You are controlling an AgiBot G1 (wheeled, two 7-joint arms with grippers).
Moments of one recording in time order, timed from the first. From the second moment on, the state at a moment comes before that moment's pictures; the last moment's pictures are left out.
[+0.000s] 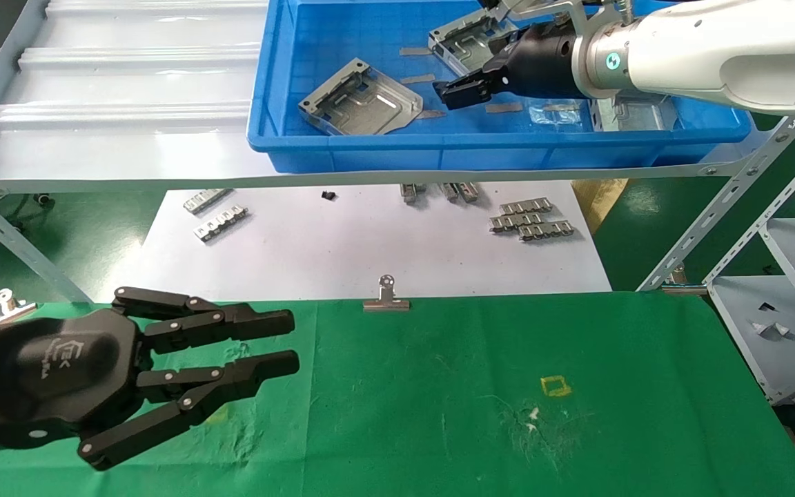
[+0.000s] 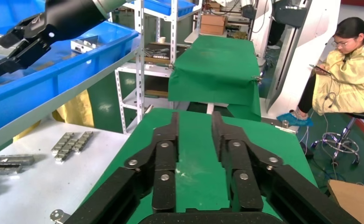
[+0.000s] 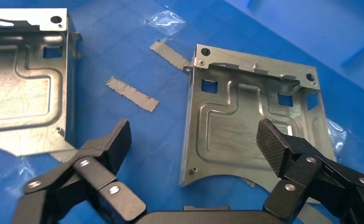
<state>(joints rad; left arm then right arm) -1.05 0.54 0.38 -1.18 0.61 1.37 -0.11 1.96 -1.32 -0.68 0.27 -1.60 -0.78 0.36</state>
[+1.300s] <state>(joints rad) -1.05 0.54 0.38 -1.18 0.61 1.37 -0.11 1.93 -1.35 -0.75 0.20 -1.45 -0.71 0.27</state>
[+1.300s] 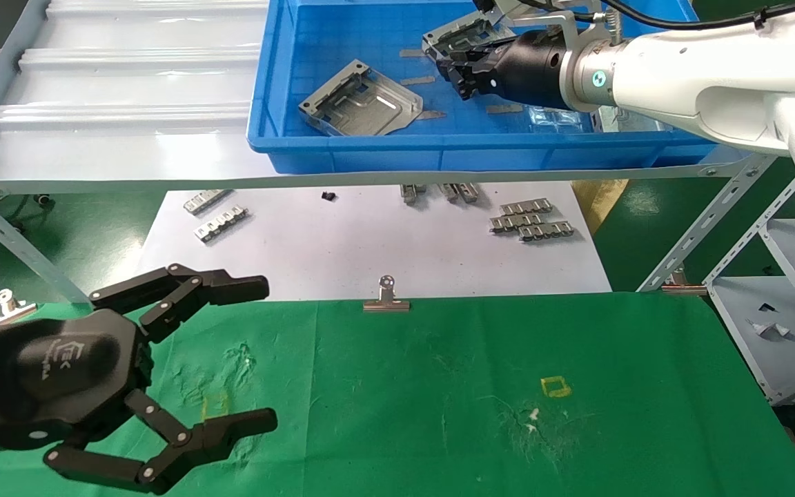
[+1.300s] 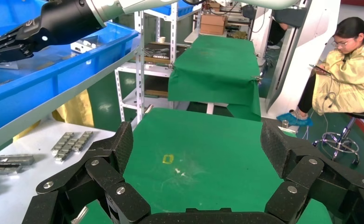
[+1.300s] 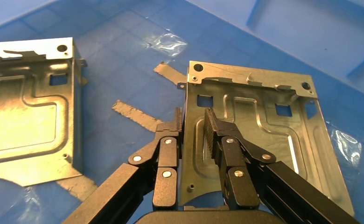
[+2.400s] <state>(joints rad) -1.05 0.54 0.38 -1.18 0.61 1.37 -0.11 2.08 -1.11 -0.70 0.31 -1.30 -1.22 -0.06</state>
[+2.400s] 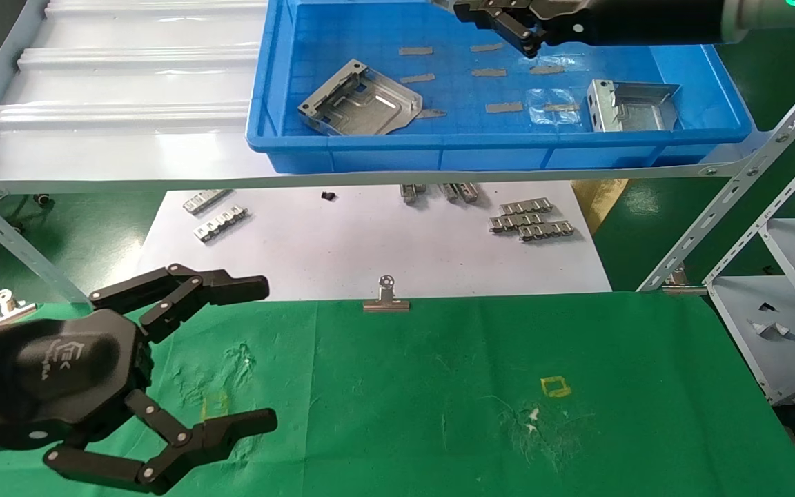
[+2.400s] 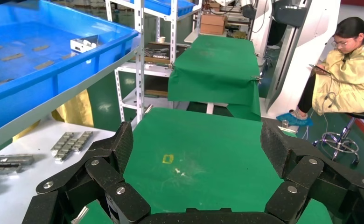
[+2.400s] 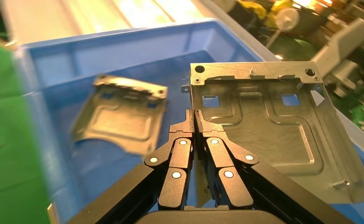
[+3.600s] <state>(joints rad) -1.05 0.54 0.38 -1.18 0.61 1.37 -0.11 1.68 -0.59 -0.87 1.14 -1.34 -1.49 0.04</state>
